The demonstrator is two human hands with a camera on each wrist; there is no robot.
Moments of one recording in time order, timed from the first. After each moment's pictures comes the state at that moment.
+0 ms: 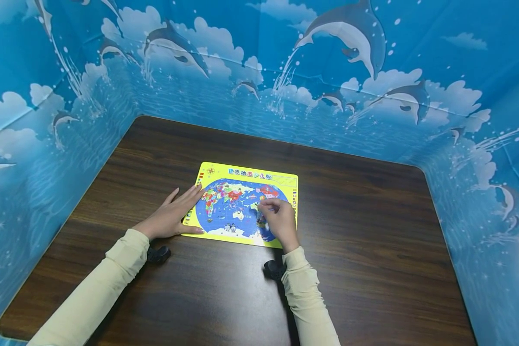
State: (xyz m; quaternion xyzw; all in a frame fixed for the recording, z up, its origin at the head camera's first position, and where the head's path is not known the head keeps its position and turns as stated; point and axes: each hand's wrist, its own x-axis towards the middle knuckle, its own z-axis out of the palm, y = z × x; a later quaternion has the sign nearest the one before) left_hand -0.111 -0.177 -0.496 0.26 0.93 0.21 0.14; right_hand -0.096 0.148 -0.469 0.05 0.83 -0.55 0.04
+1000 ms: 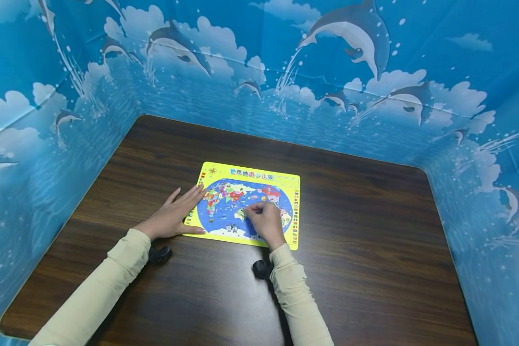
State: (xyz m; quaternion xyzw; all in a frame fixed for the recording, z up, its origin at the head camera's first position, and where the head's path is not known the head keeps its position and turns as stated) left_hand -0.110 -0.177 -0.493 0.25 0.93 0.20 0.15; right_hand -0.100 0.113 -0.473 0.03 0.87 -0.49 0.08
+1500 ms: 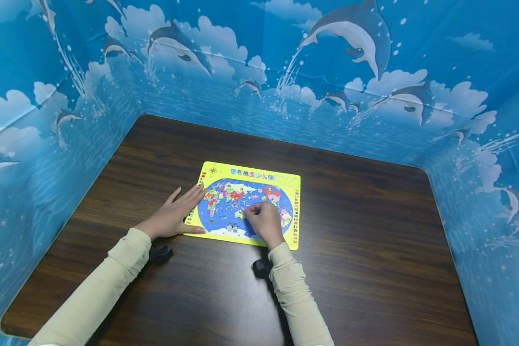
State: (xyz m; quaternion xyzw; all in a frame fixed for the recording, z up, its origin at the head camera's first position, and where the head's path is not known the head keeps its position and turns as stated) left_hand -0.109 -0.177 -0.494 0.26 0.93 0.23 0.14; right_hand -0.102 0.111 -0.477 0.01 0.89 -0.45 0.09
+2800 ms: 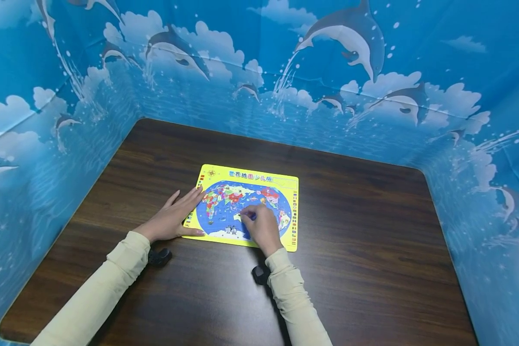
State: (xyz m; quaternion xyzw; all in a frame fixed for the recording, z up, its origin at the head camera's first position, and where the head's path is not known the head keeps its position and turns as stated) left_hand -0.109 -0.176 -0.496 0.25 0.93 0.21 0.15; right_hand -0.094 0.111 -0.475 -0.08 0.91 -0.40 0.03
